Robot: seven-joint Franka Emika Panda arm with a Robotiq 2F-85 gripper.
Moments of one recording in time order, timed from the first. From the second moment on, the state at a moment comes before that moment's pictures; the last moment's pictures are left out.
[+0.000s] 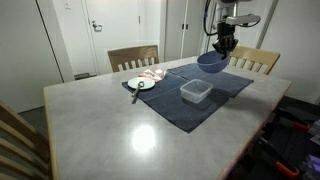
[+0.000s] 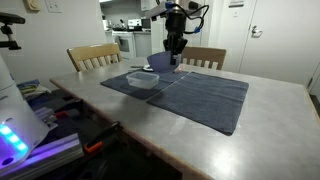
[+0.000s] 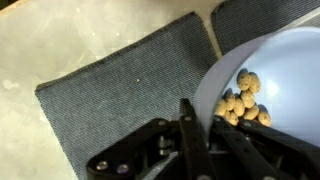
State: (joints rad) arm -0.12 0.19 -0.14 -2.21 -0.11 2.22 0.19
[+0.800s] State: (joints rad) arm 0.01 0.19 -0.13 -2.21 -0.25 2.21 0.50
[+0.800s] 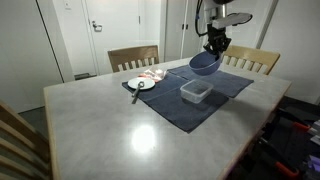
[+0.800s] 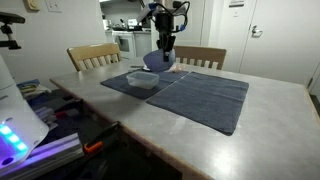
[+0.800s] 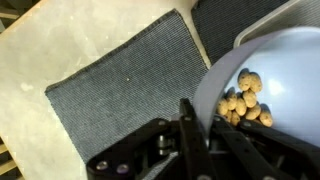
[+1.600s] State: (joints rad) arm 0.09 0.20 -0.11 -2.19 -0.43 2.09 0.77
